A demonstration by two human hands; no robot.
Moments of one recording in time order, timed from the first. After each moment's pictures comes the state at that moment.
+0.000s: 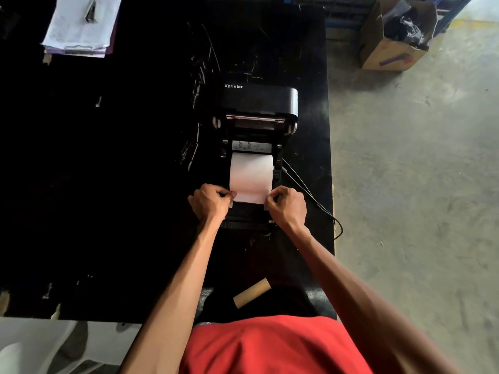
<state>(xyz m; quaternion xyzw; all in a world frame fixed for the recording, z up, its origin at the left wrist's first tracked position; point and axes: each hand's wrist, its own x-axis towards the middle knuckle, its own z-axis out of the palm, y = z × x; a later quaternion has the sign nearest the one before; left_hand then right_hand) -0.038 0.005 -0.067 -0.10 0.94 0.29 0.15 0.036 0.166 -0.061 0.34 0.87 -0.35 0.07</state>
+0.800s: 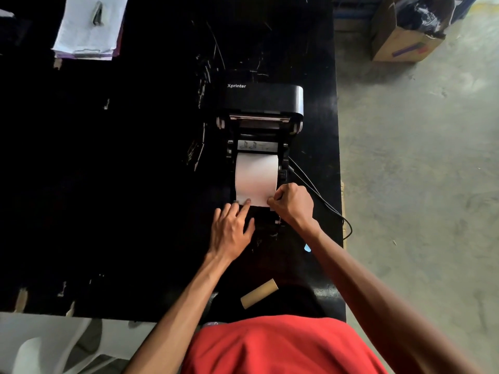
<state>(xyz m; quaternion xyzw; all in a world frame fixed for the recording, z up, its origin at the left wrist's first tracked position) 0.027 -0.010 -0.084 0.27 0.96 0.10 0.04 0.021 0.175 -0.067 0.29 0.90 -0.31 0.13</state>
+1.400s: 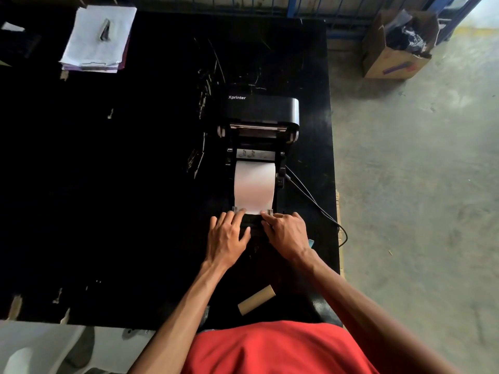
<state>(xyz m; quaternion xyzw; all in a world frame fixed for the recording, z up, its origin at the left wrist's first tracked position) 0.033 -0.018 -0.086 0.25 0.96 0.10 0.03 0.076 0.159 -0.083 0.04 0.99 -0.14 0.03</state>
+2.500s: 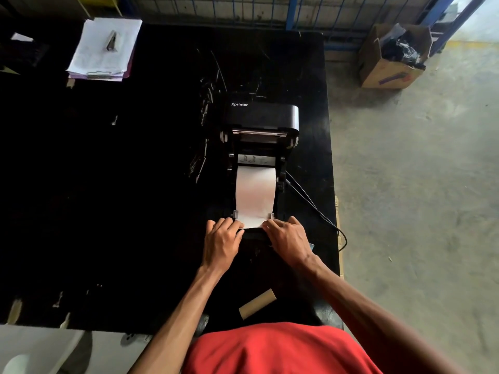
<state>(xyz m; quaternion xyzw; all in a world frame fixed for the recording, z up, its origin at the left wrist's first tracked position) 0.033 -0.030 -0.075 0.25 0.95 0.17 0.01 0.084 0.163 -0.096 -0.02 0.99 -0.17 -0.01</state>
